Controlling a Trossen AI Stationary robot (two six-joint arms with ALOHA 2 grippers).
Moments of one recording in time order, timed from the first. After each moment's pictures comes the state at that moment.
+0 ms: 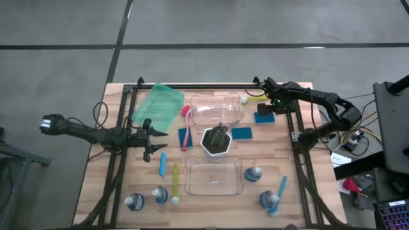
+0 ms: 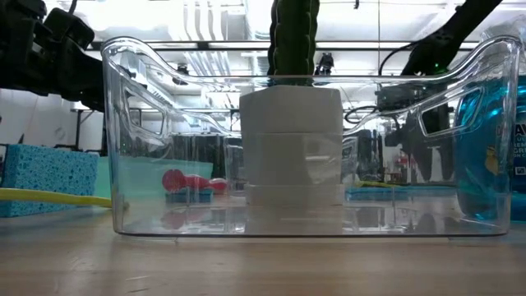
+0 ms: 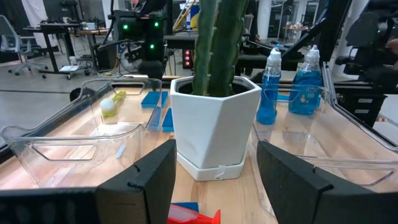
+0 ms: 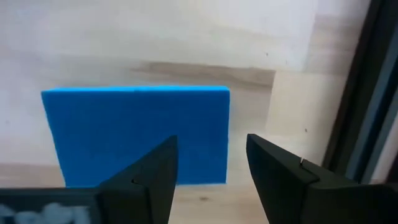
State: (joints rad) left arm -0.19 0.38 0.01 0.32 -0.25 -0.04; right arm -0.91 1.44 0.77 -0.86 0.05 0.60
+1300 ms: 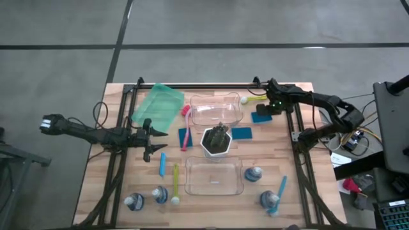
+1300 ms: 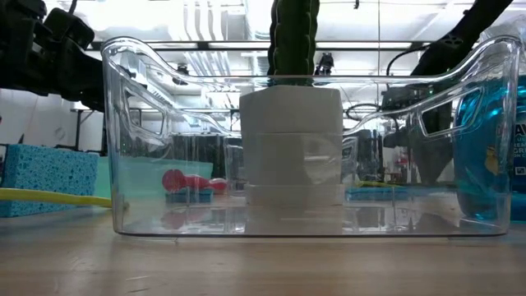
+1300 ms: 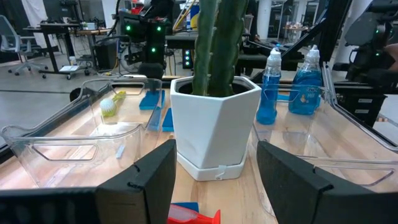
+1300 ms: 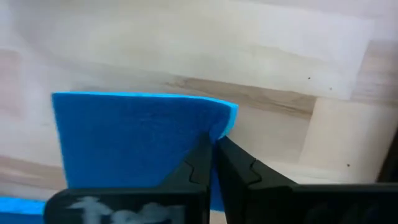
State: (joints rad) left arm -0.19 0.38 0.01 0.32 -0.25 -0.04; right arm -0.93 1.38 0.68 -0.68 -0.03 0.53
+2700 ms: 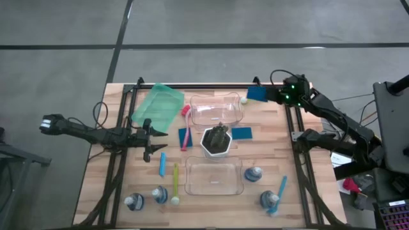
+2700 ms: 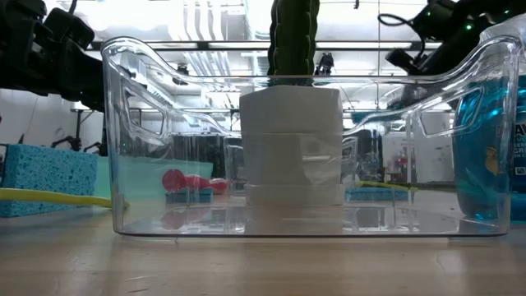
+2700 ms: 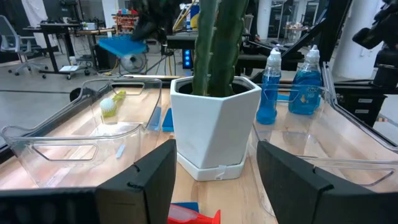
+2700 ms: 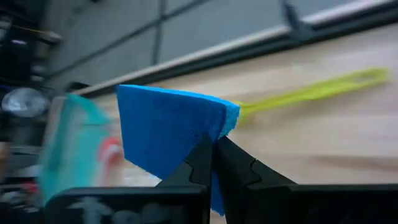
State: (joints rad) left arm -0.19 0.38 0.01 0.32 -0.25 -0.04; right arm -0.87 0.83 0.68 -0.50 -0.08 0.89
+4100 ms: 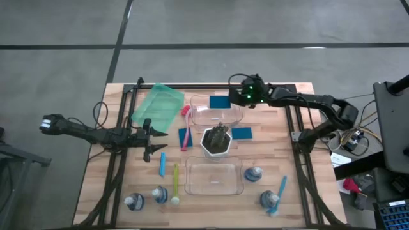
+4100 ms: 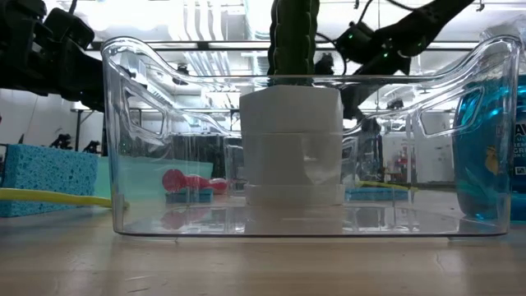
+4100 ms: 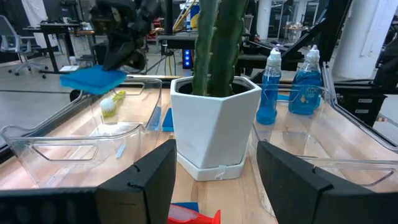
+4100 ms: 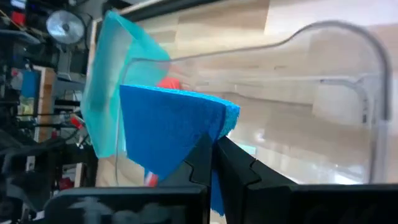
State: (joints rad) left arm -0.19 0.38 0.01 0.32 -0.25 -0.04; right arm -0.57 1.47 0.90 -0.11 -0.19 1.05
